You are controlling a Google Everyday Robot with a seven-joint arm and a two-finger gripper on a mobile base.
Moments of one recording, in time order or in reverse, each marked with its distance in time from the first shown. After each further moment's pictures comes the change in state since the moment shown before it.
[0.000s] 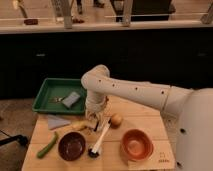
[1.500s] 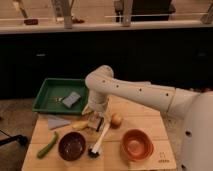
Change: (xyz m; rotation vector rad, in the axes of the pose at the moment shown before) arm 0.007 0.005 0.000 0.051 0.012 0.024
